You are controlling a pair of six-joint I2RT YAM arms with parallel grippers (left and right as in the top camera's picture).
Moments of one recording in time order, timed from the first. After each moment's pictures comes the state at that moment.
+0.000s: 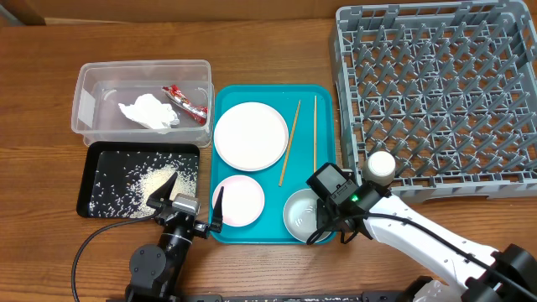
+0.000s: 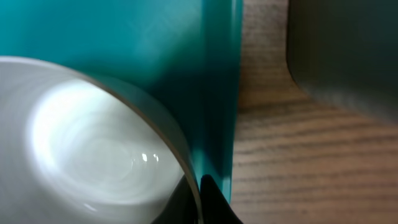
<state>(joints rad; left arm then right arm) -0.20 0.02 0.01 -0.07 0.08 0.08 0.71 1.44 0.76 -0.77 0.05 0.73</state>
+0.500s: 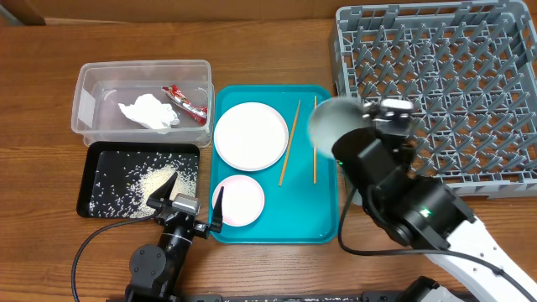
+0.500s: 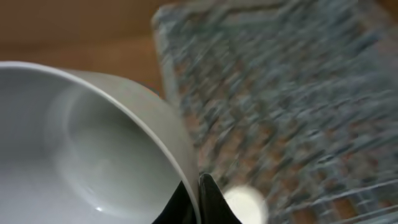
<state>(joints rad) -0.20 0.02 0.01 -0.07 0.08 0.08 0.71 1.15 1.17 -0.88 0.75 0.64</state>
